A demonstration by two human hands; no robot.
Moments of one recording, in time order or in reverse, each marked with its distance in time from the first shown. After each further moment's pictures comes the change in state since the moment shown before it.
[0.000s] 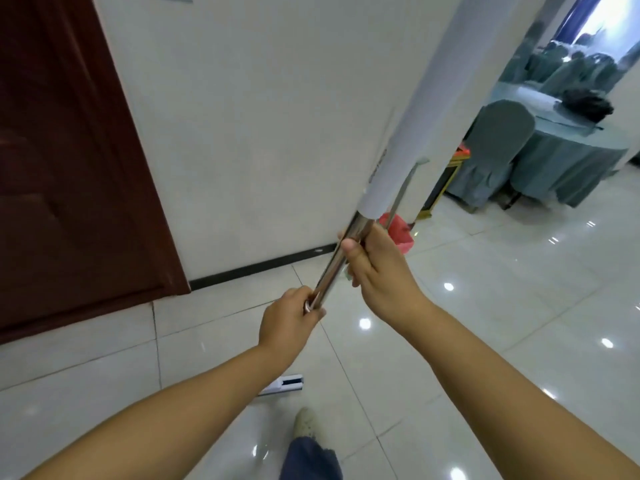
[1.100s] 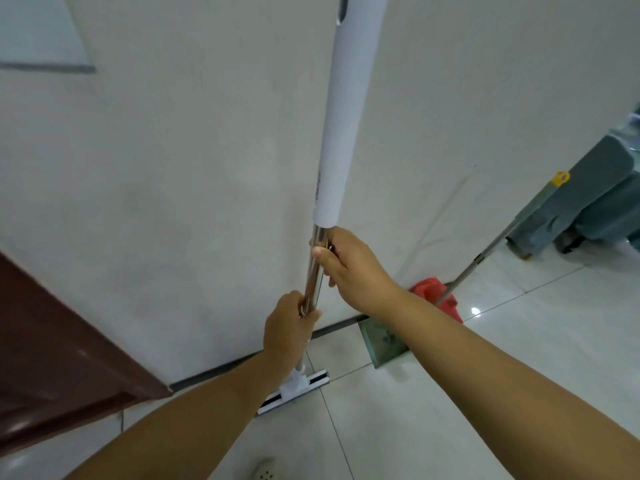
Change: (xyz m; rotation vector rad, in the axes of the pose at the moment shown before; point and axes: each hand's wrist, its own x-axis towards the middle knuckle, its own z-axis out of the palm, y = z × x) left_hand 0.577 -0.040 -0.034 -0.055 0.089 -0.170; right_hand 0.569 0.177 0.096 -0.015 -0.266 0.056
